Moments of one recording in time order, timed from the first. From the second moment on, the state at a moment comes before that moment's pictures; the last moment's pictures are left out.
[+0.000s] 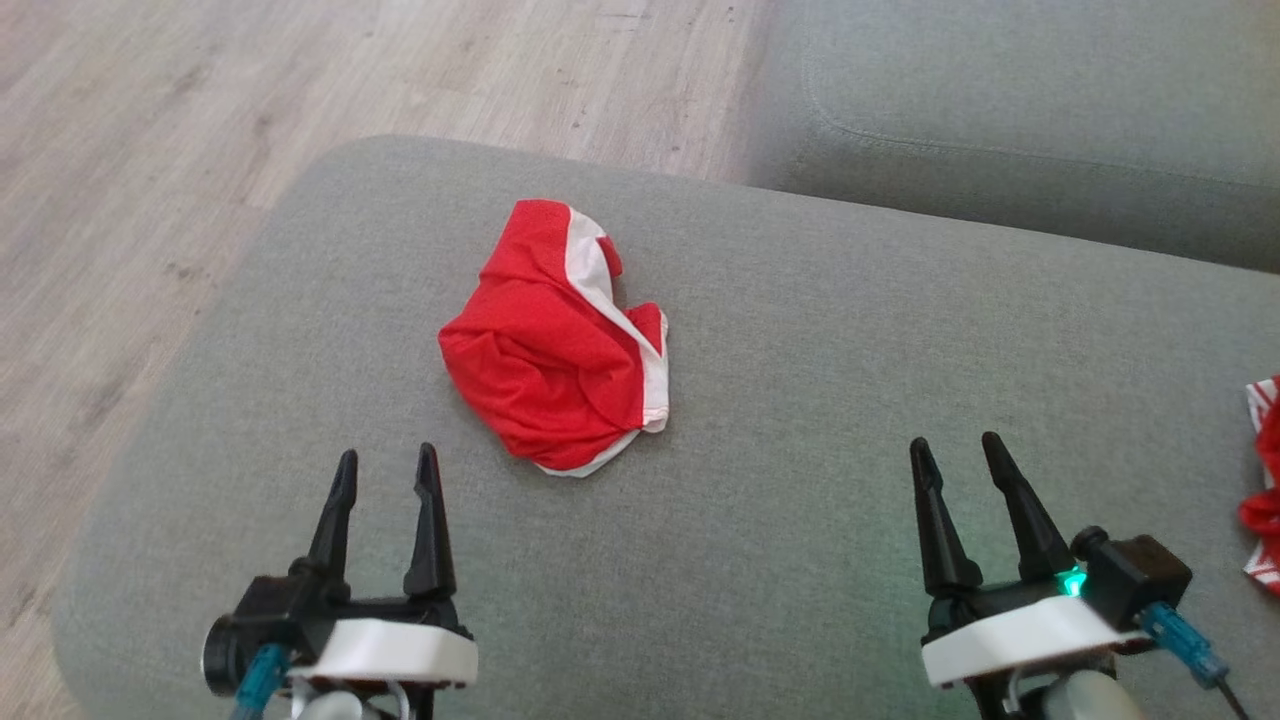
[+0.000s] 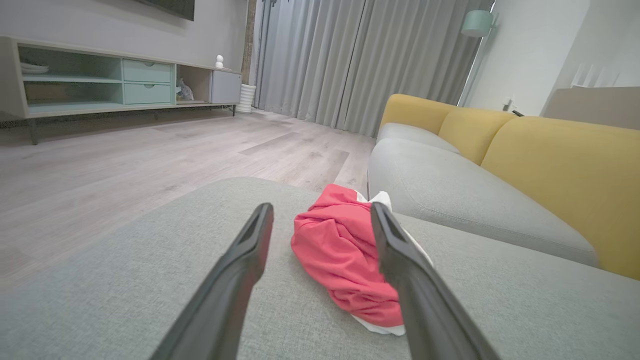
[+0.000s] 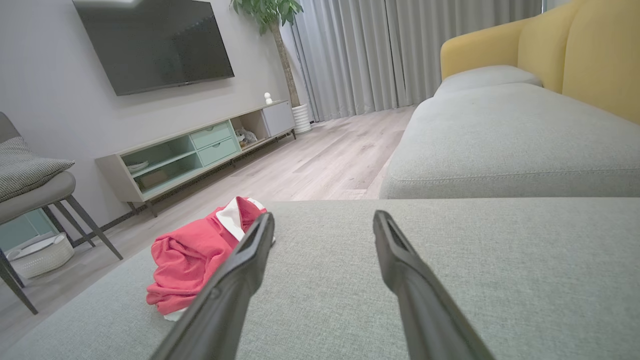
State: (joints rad) left arm -0.03 0.05 -0.21 0.25 -0.31 0.02 -0.26; right arm 0.03 -0.04 0.15 0.21 0.28 0.13 -0.25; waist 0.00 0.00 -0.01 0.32
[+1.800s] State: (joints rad) left arm -0.56 0.06 -0.40 0.32 -0.32 -0.11 -0.23; right arm -0.11 -0.05 0.09 0.24 0.27 0.13 -0.25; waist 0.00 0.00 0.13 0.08
